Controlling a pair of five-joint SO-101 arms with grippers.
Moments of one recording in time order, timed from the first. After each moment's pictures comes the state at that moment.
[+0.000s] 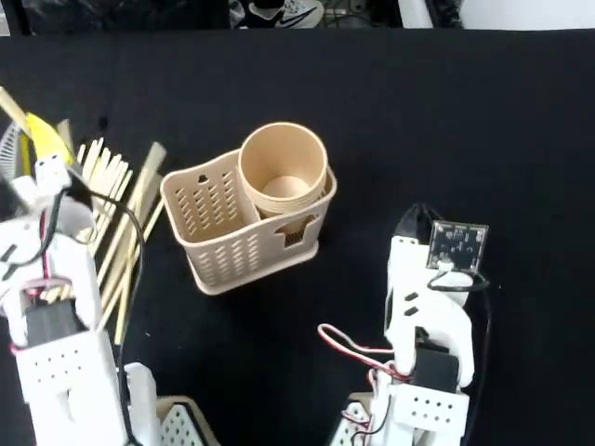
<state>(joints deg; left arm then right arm) -23.5 -68.7 60.9 10.7 6.6 11.2 -103.1 96.8 33.3 7.0</state>
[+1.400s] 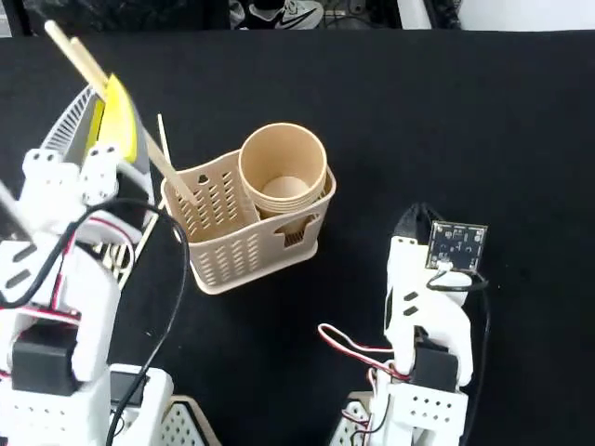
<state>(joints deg) 0.1 -67.0 34.3 33.5 12.4 11.2 -103.1 96.8 33.3 7.0</state>
